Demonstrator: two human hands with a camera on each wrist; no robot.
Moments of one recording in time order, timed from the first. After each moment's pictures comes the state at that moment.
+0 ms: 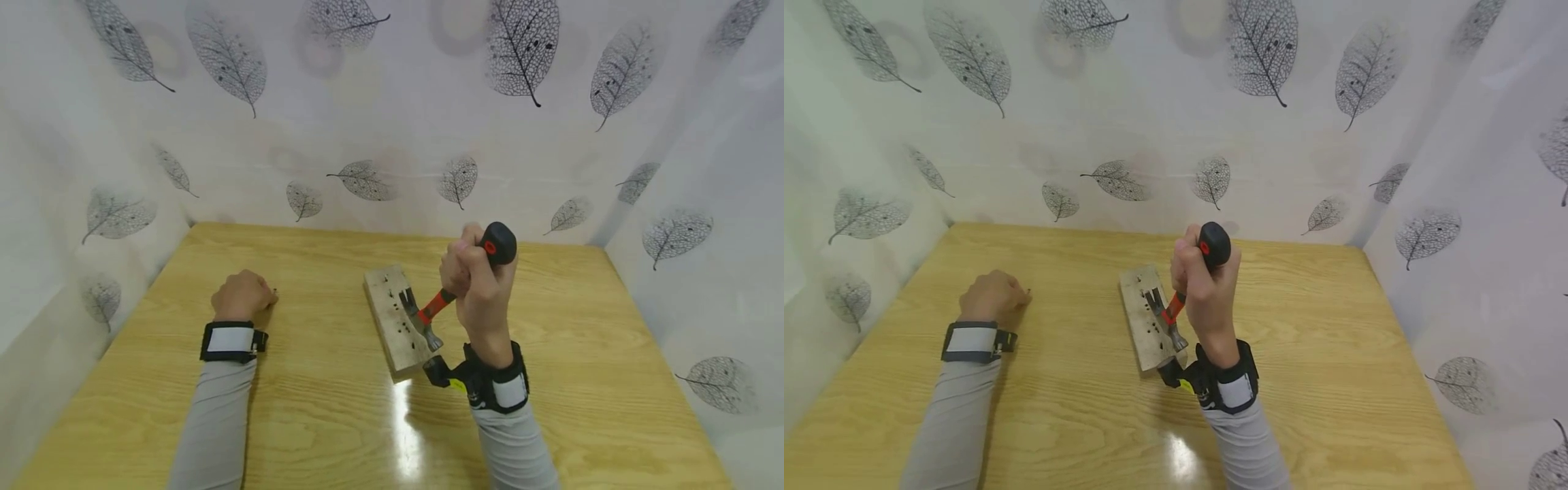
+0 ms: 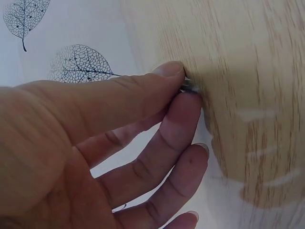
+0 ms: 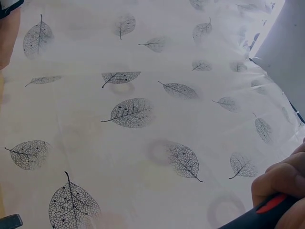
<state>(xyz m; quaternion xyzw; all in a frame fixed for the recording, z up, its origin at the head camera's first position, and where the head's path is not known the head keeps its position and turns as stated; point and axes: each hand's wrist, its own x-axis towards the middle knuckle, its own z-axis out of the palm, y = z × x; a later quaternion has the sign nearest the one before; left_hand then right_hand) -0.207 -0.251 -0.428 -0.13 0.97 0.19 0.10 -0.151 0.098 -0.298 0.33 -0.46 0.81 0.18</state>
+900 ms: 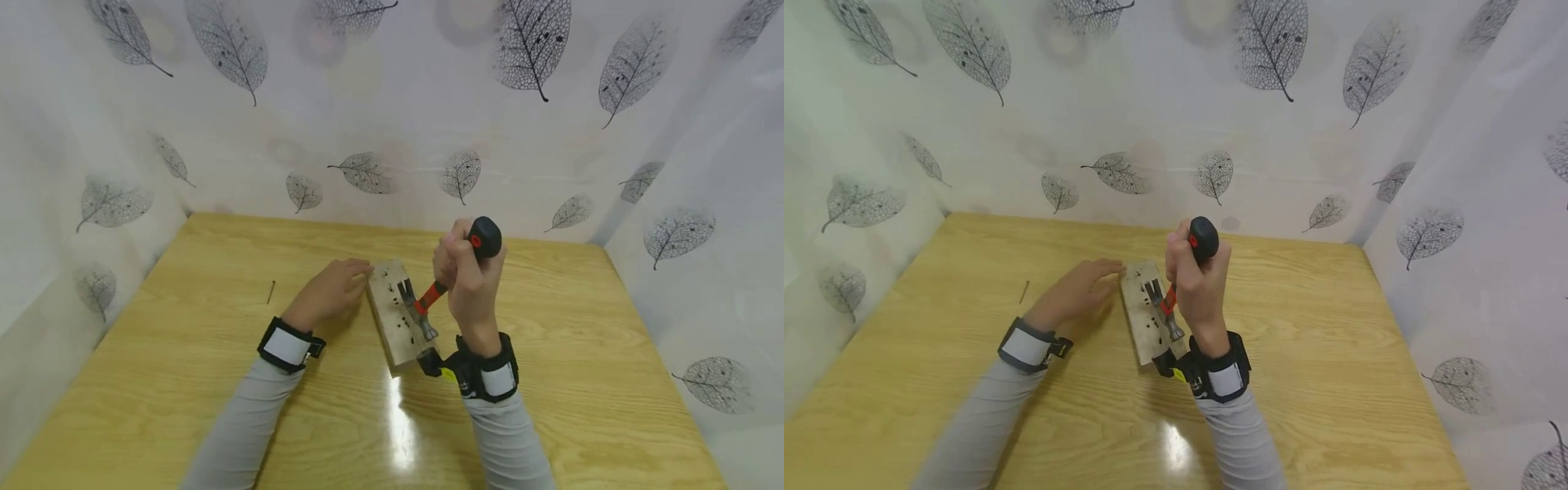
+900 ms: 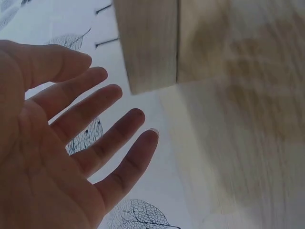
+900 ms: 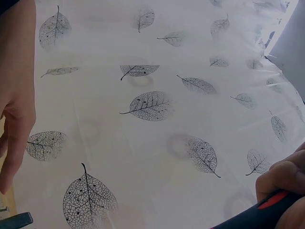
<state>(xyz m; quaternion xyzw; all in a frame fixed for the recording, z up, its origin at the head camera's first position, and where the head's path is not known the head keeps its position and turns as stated) -0.215 -0.134 -0.434 0.25 0.93 0.28 0.02 -0.165 0.085 -0.311 0.32 -0.49 0.78 0.21</state>
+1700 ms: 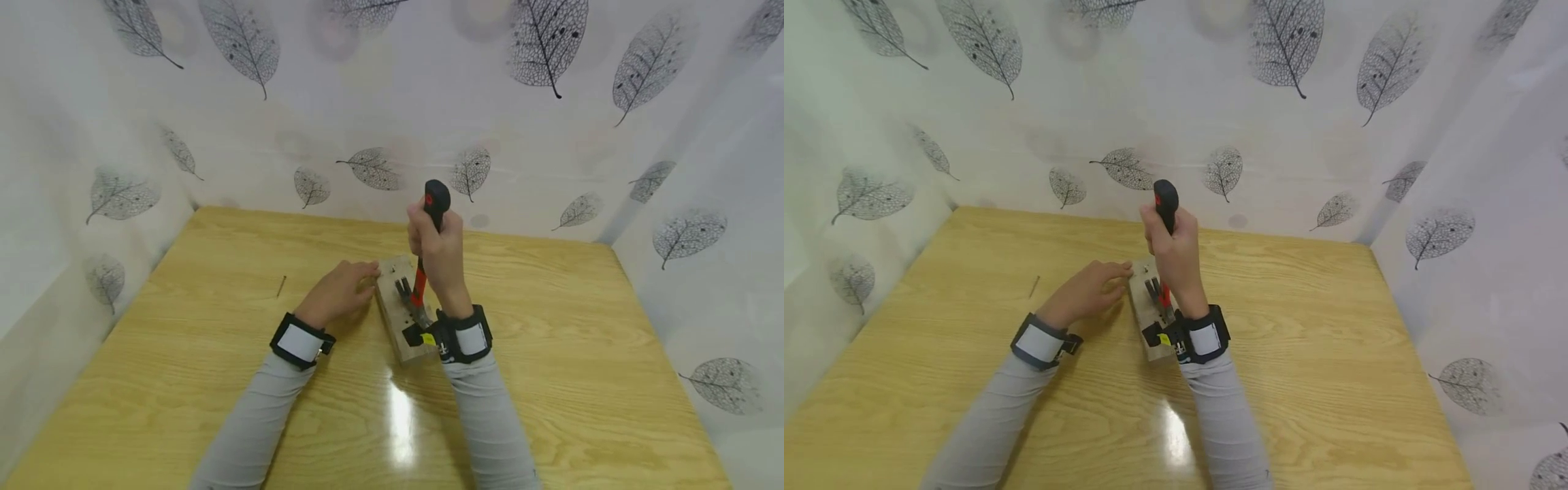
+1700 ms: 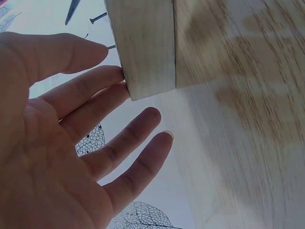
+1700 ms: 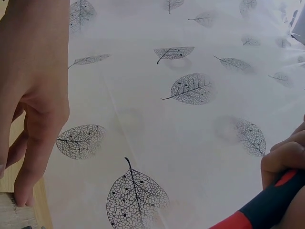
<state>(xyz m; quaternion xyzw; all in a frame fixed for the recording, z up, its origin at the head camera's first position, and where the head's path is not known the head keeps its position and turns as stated) -0.212 -0.129 -0.436 0.25 0.93 0.26 0.03 -0.212 0.052 -0.337 0.29 -0.57 0.76 0.15</state>
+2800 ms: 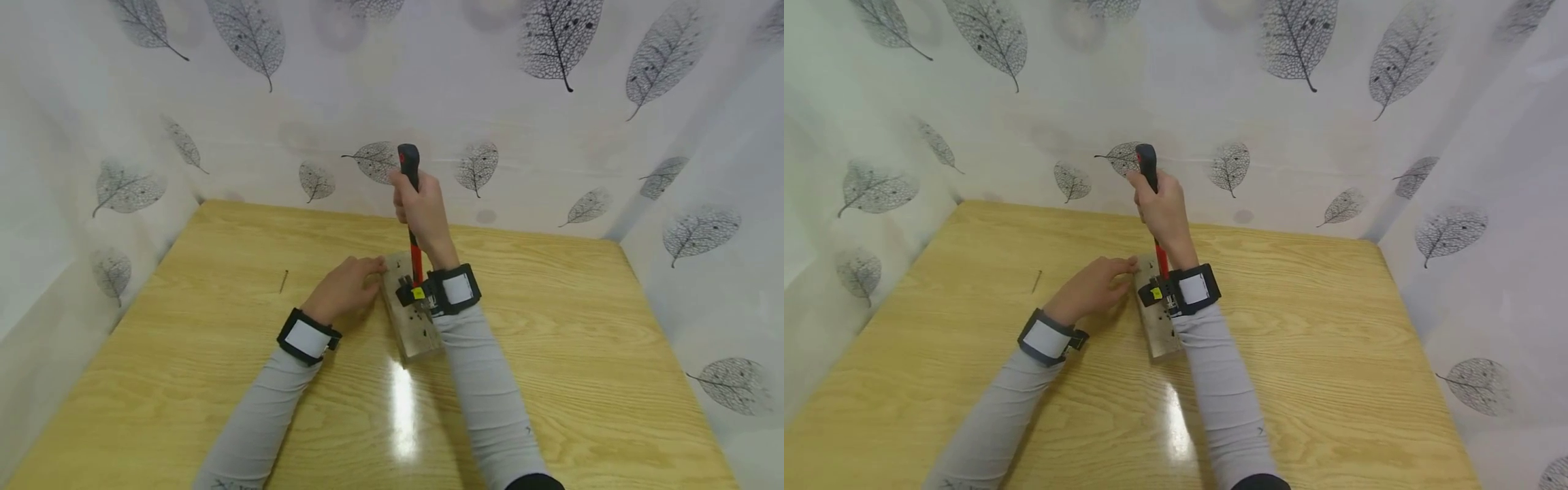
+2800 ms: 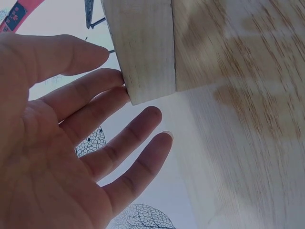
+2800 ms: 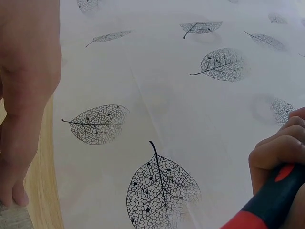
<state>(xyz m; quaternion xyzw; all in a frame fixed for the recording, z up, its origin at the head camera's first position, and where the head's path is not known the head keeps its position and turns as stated) -0.212 -0.125 -0.435 0.23 0.94 0.26 0.05 -0.253 0.032 -0.313 0.21 -0.65 0.73 0.02</state>
